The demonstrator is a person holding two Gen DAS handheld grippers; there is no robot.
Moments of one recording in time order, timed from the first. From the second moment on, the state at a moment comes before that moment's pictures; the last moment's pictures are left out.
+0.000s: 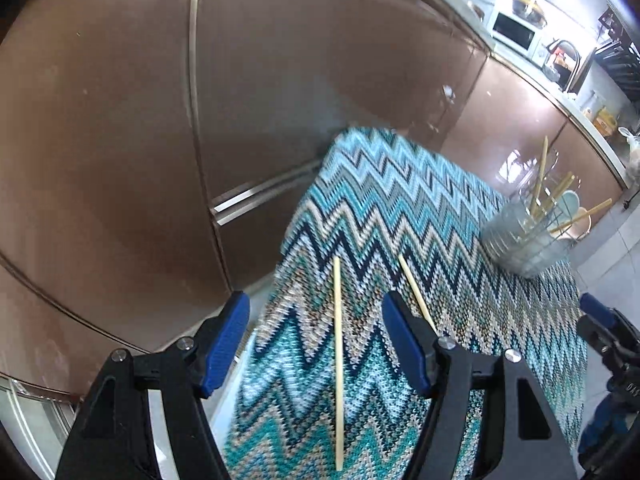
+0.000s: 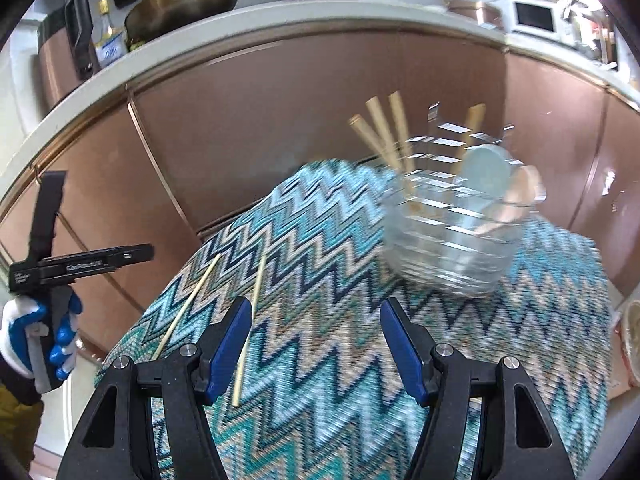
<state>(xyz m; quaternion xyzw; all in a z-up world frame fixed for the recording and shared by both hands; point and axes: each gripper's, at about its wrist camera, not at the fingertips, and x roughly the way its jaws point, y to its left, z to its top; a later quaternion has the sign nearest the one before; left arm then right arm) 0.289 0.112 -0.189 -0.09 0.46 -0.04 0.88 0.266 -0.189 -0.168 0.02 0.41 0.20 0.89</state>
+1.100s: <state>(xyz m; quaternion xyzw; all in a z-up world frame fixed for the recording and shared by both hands) 0.370 0.082 -0.263 -0.03 0.60 -0.10 0.80 0.378 -0.073 -0.268 -0.05 0.57 0.30 0.76</state>
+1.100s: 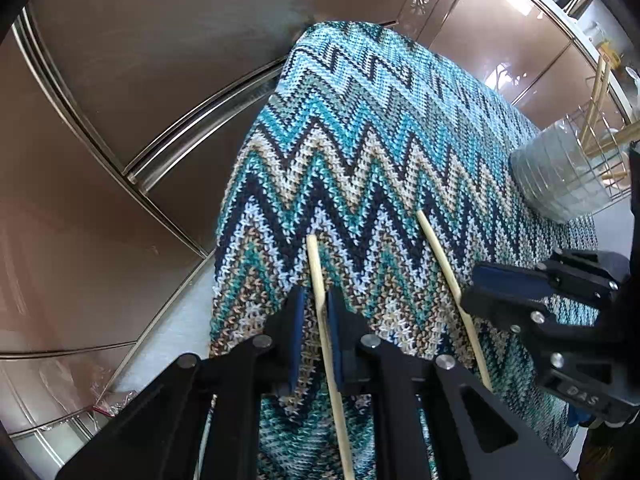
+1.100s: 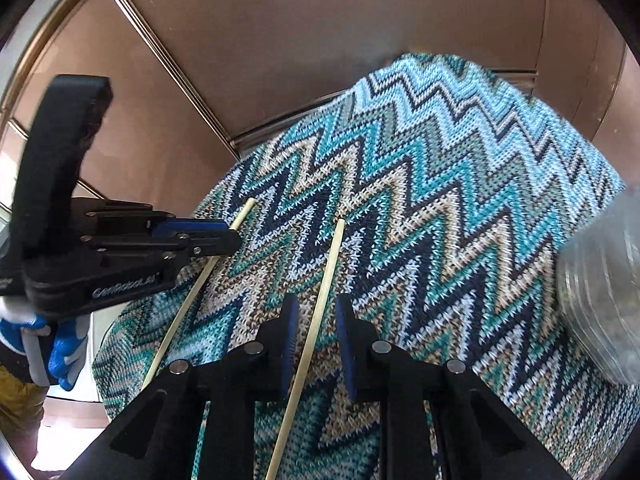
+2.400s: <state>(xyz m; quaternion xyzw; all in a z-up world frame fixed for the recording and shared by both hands) 0.313 0.061 -0.192 -0.04 0.48 -0.11 0.87 0.319 -0.106 -0.200 -0.02 0.50 0.31 0.81</state>
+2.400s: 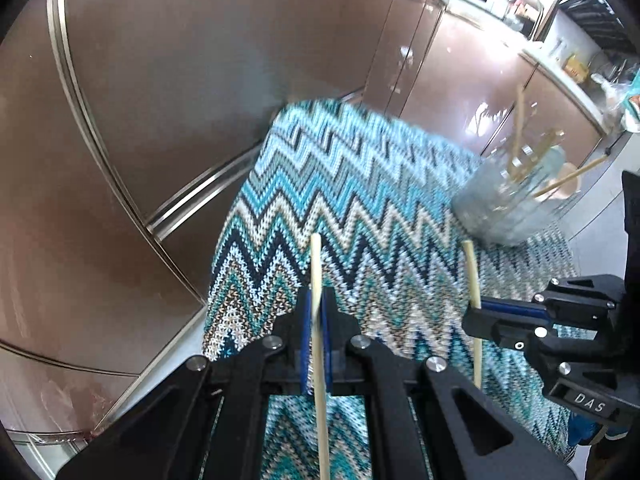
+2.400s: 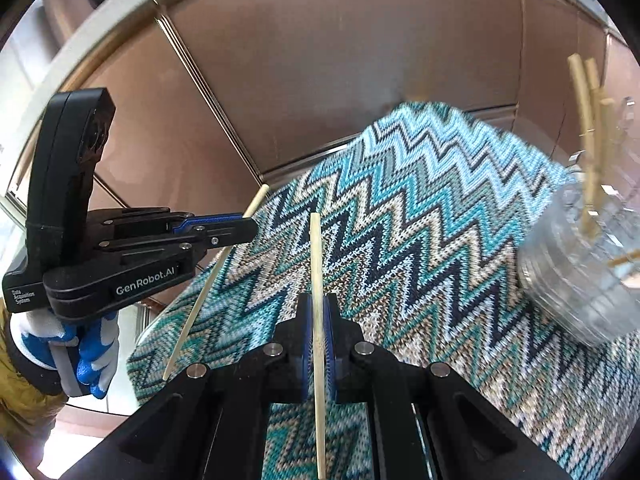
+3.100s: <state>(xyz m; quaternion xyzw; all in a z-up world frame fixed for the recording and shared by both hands) 0.187 0.051 -0.086 -0.09 0.32 -0.14 0.93 0.189 -0.159 -0.098 0.00 0.39 0.27 0.88</state>
